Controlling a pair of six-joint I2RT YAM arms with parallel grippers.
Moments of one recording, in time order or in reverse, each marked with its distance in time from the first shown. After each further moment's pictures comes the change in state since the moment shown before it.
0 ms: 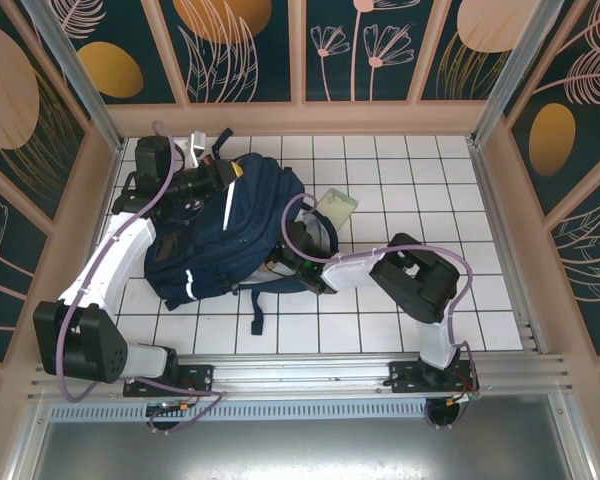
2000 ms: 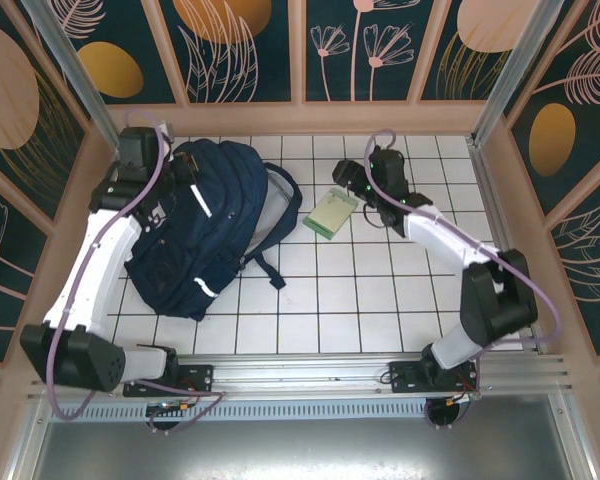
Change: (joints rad) left arm -0.010 -0.012 0.219 -0.397 -0.690 0.374; right arm -0.586 -0.342 0.148 -0.889 -0.084 -0.929
